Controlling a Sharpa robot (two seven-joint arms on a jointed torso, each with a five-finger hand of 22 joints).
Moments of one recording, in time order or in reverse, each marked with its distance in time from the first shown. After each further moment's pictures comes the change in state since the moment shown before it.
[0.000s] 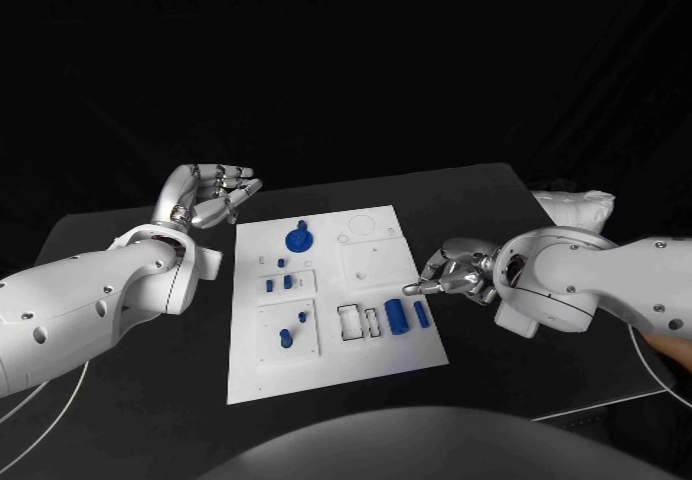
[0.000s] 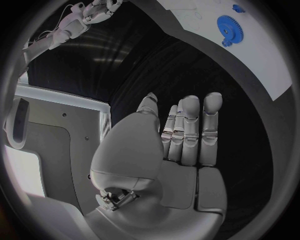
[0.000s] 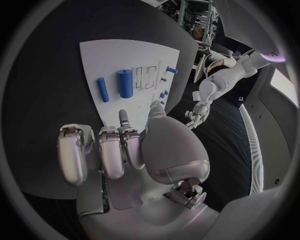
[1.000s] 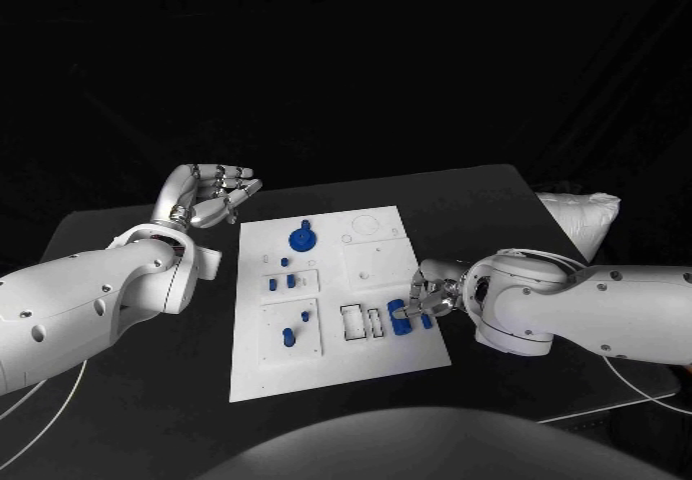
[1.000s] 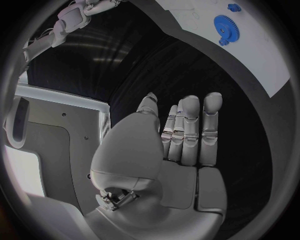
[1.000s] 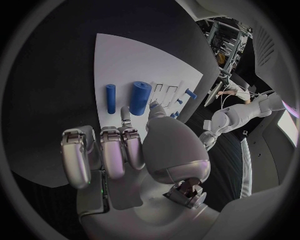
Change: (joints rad) left arm 0.000 -0.019 0.000 0.008 0.000 0.006 0.000; left_hand 0.000 0.000 -0.006 0.000 0.000 0.000 0.000 0.000 0.000 0.000 0.000 0.000 0.000 0.000 0.000 0.000 0.000 0.000 0.000 0.000 0.000 0.000; right arm -0.083 0.150 0.000 -0.050 -0.324 0.015 -0.143; right_hand -0.008 -0.012 0.037 -0.032 0.081 -0.002 -0.003 0.141 0.172 0.000 -0.001 0.000 0.000 0.000 -0.018 0.000 0.001 0.000 -0.002 -0.016 0.092 0.000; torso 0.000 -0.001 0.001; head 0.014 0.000
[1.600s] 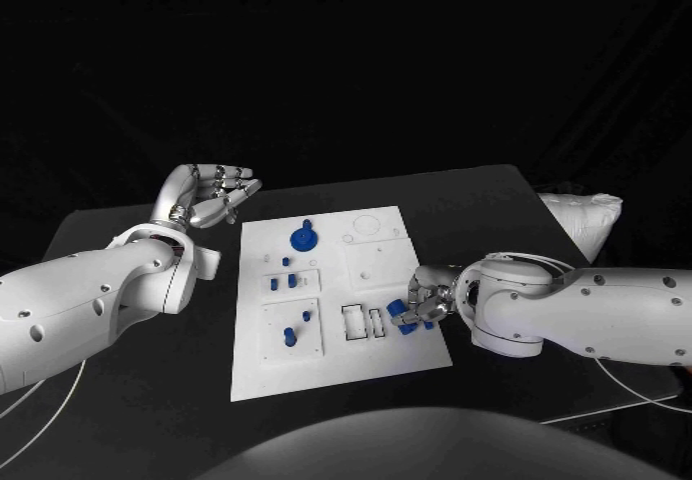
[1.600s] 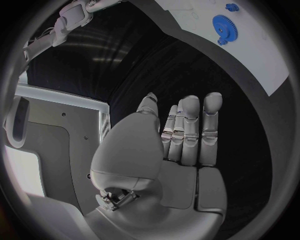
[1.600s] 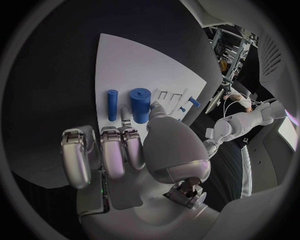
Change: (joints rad) left arm 0.000 -0.009 0.000 0.005 0.000 0.001 0.000; left_hand 0.000 0.000 0.000 0.000 0.000 0.000 0.000 0.000 0.000 0.000 0.000 0.000 0.000 0.000 0.000 0.000 0.000 0.000 0.000 0.000 0.000 0.000; right arm -0.018 0.047 0.001 -0.041 -0.033 0.046 -0.011; right_hand -0.012 -0.001 0.008 0.008 -0.008 -0.022 0.007 -0.008 0.011 -0.001 0.007 0.000 0.000 0.000 0.000 0.000 0.000 0.000 0.000 0.000 0.000 0.000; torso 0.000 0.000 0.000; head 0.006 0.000
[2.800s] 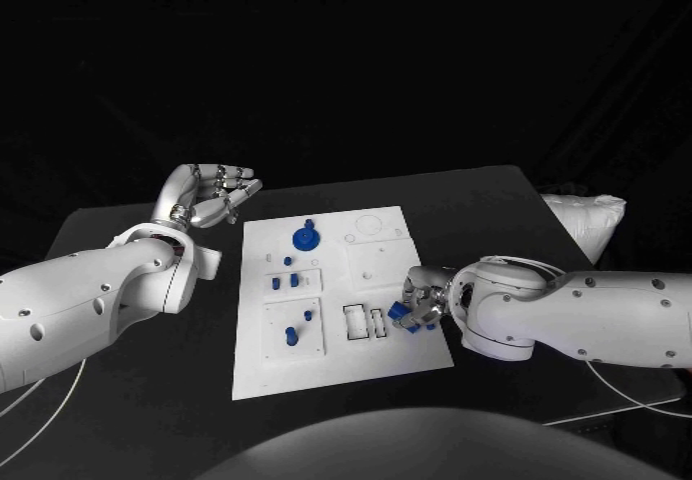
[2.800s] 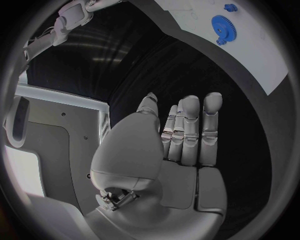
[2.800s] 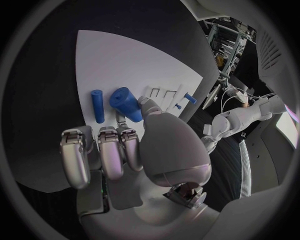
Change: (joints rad) left arm 0.000 -0.009 0.000 0.006 -0.001 0.002 -0.001; left_hand 0.000 0.000 0.000 0.000 0.000 0.000 0.000 0.000 0.000 0.000 0.000 0.000 0.000 0.000 0.000 0.000 0.000 0.000 0.000 0.000 0.000 0.000; right arm -0.015 0.030 0.008 -0.004 0.034 -0.058 0.012; right_hand 0.160 -0.002 0.276 -0.100 0.071 0.108 0.058 -0.303 0.328 0.001 0.008 0.000 0.000 -0.002 0.024 0.000 0.000 0.000 0.004 0.011 -0.001 0.001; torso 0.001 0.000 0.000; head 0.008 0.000
